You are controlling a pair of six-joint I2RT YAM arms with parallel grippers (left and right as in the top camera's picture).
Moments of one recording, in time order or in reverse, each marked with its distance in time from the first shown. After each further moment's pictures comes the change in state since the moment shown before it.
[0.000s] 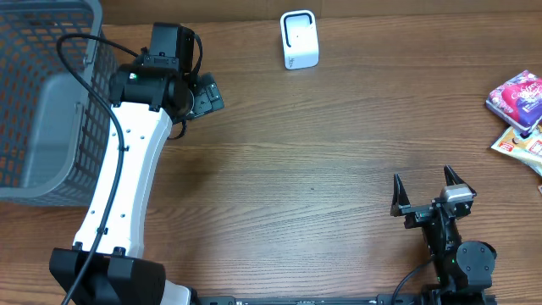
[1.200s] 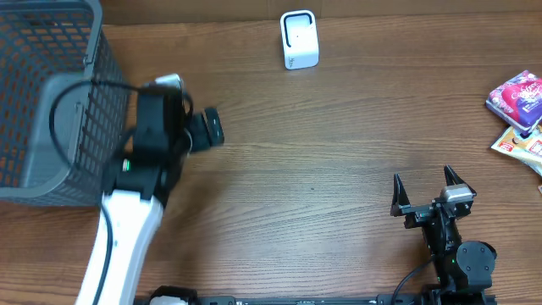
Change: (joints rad) left arm 0.000 -0.470 -0.591 0.492 0.094 0.255; right arm 0.000 0.000 0.000 0.001 0.000 0.000
